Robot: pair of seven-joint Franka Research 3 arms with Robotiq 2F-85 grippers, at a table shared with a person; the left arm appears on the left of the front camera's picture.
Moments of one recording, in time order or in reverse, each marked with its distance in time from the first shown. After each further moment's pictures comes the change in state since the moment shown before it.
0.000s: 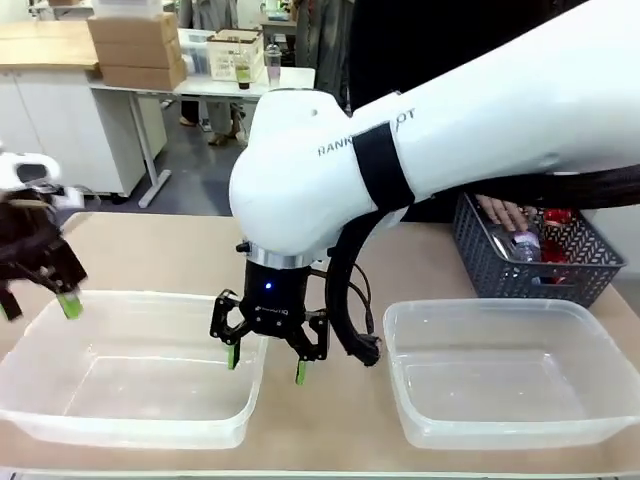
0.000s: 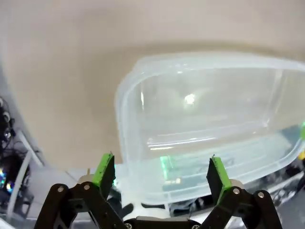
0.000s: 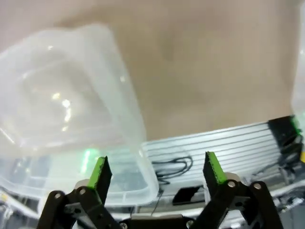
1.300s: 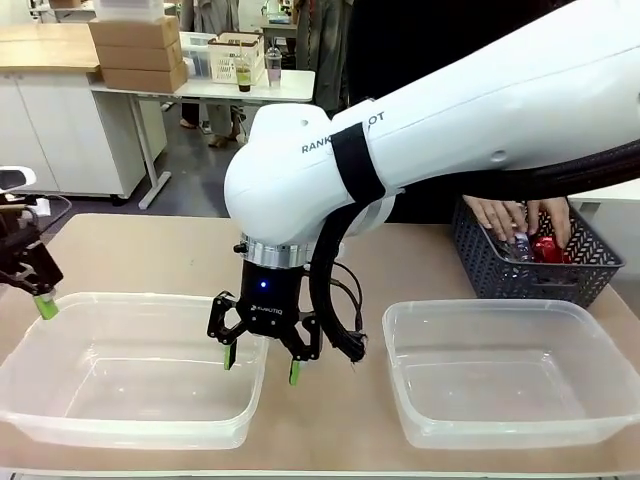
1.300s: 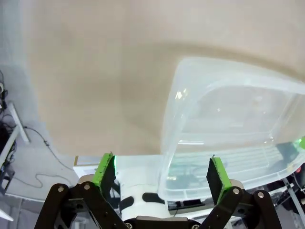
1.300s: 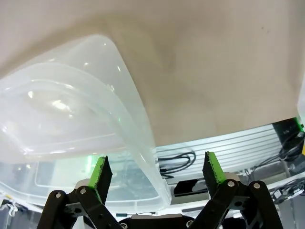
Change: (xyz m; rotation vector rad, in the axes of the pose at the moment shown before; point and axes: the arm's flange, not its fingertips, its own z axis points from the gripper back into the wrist) left arm -0.006 0.043 0.004 -0.001 0.026 0.182; right arm 0.020 0.011 -0.012 -0.001 0.083 -0.014
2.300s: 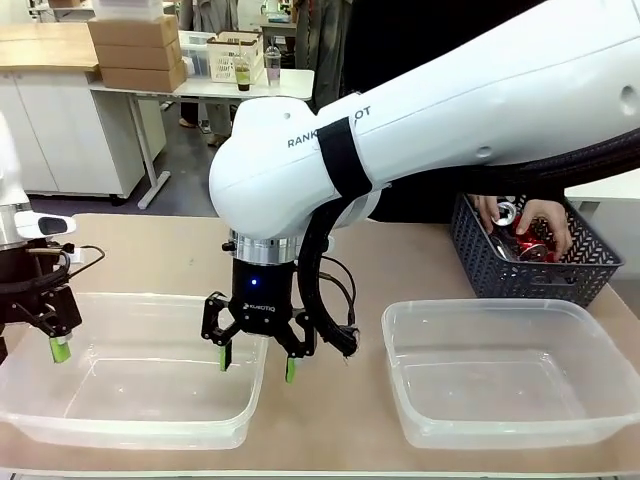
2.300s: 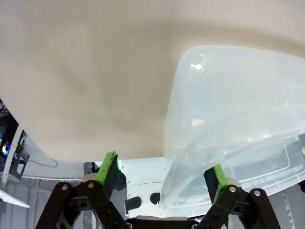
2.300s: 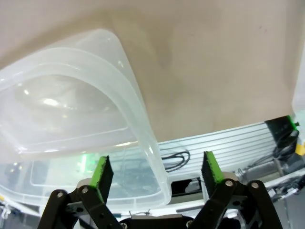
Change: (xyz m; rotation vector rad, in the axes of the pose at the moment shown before) left arm 0.027 -0.010 -0.063 0.038 0.196 -0.065; right arm -0.006 0.008 0.004 -0.048 -0.017 0.019
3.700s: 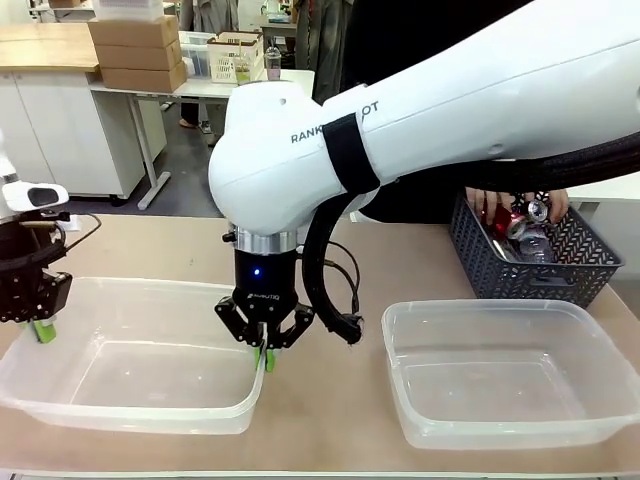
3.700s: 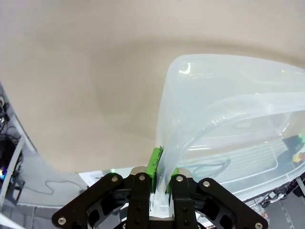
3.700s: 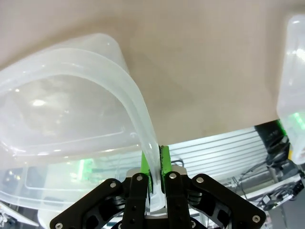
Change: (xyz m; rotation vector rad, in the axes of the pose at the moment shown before) left arm -0.013 -0.013 0.040 -0.045 -0.171 -0.034; right arm -0.002 -0.008 0.023 -0.017 -0.077 0.001
